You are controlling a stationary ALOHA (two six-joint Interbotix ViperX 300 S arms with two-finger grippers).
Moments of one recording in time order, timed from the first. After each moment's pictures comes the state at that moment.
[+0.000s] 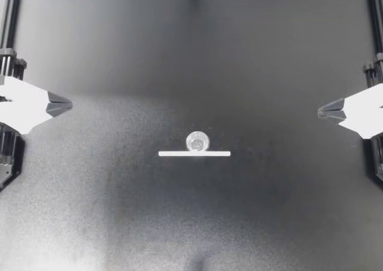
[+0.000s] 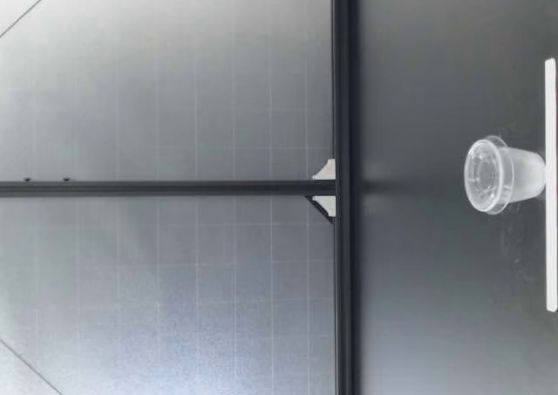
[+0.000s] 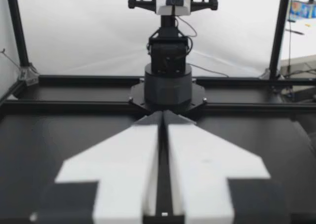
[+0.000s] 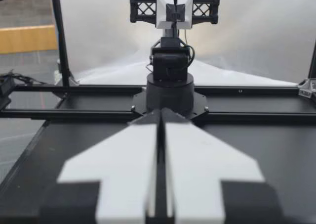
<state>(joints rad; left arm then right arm) 0.00 -0.96 1.17 0.00 -0.30 0.00 0.00 -0.96 1.17 0.00 -0.30 0.00</state>
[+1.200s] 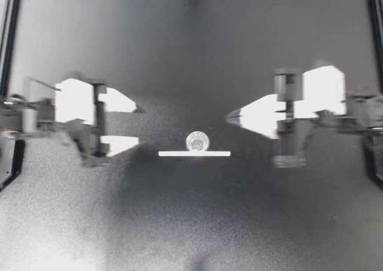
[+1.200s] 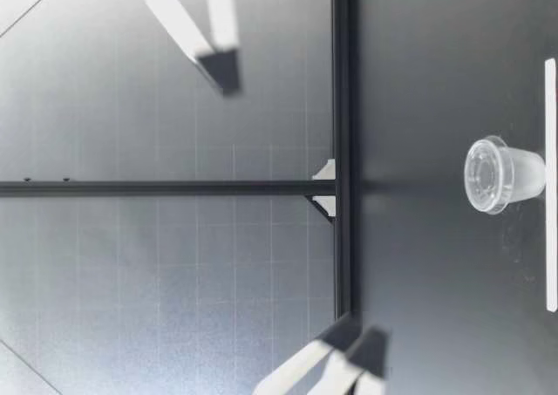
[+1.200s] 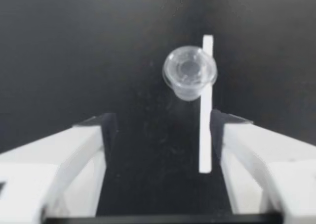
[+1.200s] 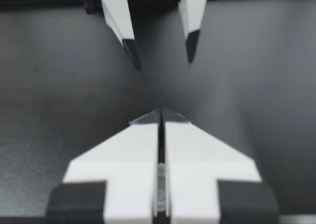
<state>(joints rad) 0.06 -0.15 1.09 -0.07 -0.46 0.08 -0.08 -0.22 0.97 0.02 -0.45 0.00</state>
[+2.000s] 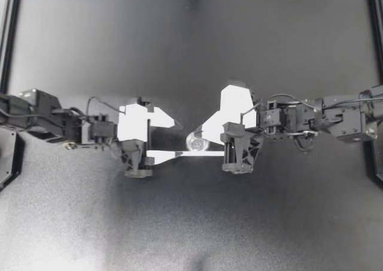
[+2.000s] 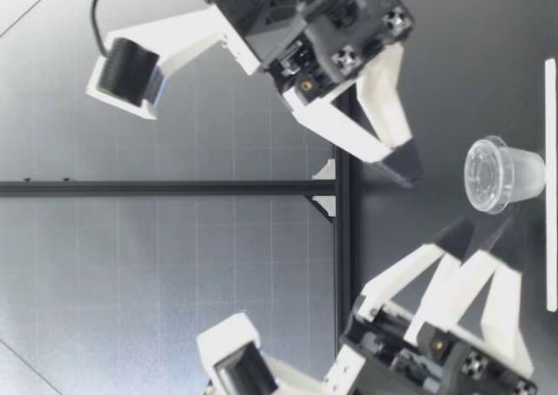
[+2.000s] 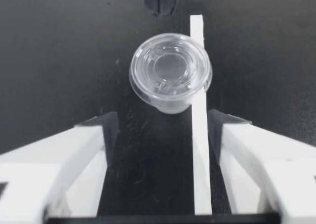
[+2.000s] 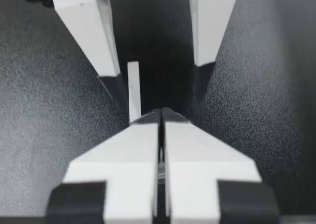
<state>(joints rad) 0.04 0.26 0.90 -0.01 -0.65 0.08 -0.08 0.11 0.76 0.02 -0.21 0.00</state>
